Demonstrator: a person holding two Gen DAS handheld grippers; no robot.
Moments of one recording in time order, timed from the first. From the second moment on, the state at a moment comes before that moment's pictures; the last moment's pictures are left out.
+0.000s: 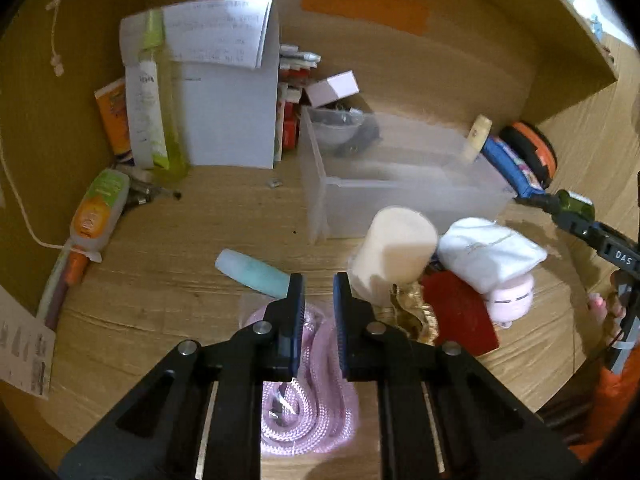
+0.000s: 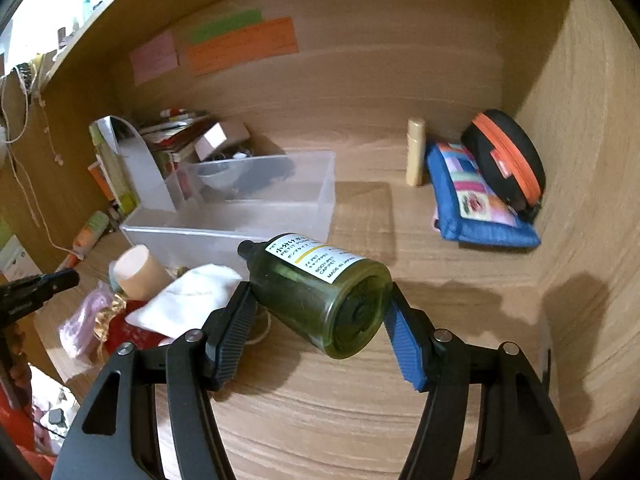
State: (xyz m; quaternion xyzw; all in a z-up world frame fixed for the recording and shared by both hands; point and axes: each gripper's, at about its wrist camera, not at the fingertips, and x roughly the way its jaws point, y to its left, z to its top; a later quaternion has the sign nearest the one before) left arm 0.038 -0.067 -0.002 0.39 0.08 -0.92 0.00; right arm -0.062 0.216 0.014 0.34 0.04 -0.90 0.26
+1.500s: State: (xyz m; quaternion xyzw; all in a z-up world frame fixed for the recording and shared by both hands) left arm 0.054 -0.064 -0.032 0.39 0.07 -0.92 -0.03; right arm -0.170 0.089 -0.006 0.43 0.10 -0.82 0.35
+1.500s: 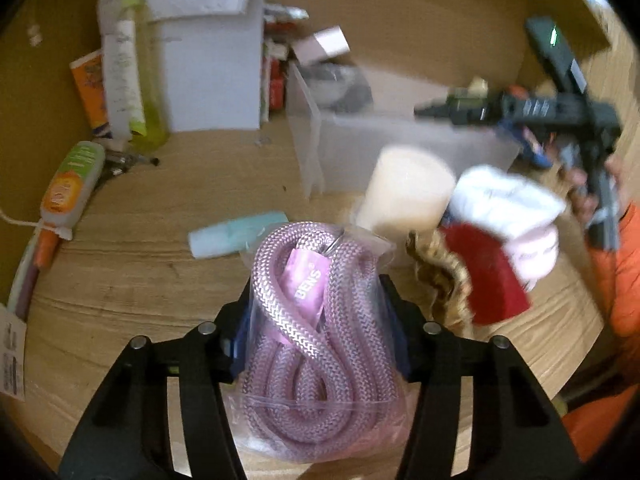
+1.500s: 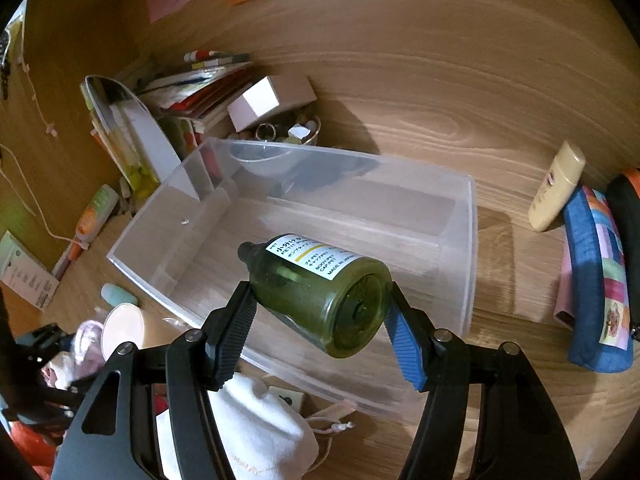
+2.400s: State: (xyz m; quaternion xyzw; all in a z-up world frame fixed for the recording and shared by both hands) left arm -0.083 -0.039 0.057 0.35 0.02 -0.93 -0.06; right arm -0.192 0.052 -0.026 0.46 0.20 -0.80 0.34
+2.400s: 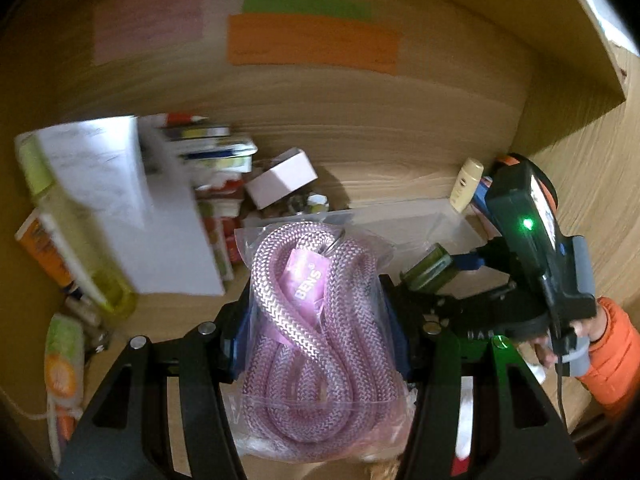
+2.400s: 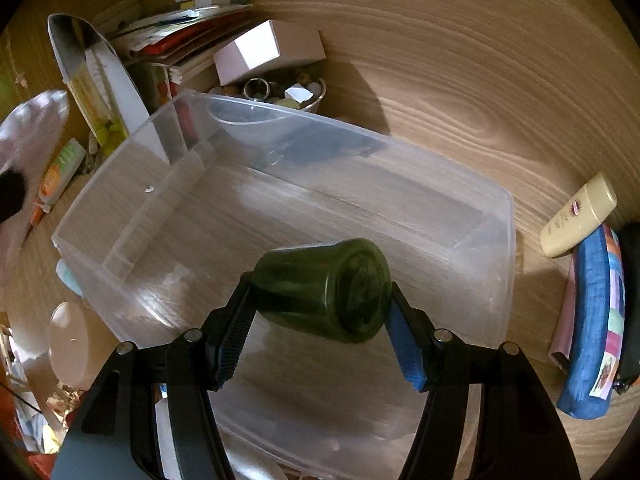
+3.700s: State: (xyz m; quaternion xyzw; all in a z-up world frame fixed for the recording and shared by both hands) left arm -0.139 -0.020 0.021 0.40 -0.03 -0.91 -0.08; right arm -0.167 0.051 -0.008 0.41 0.22 -0.84 0.28
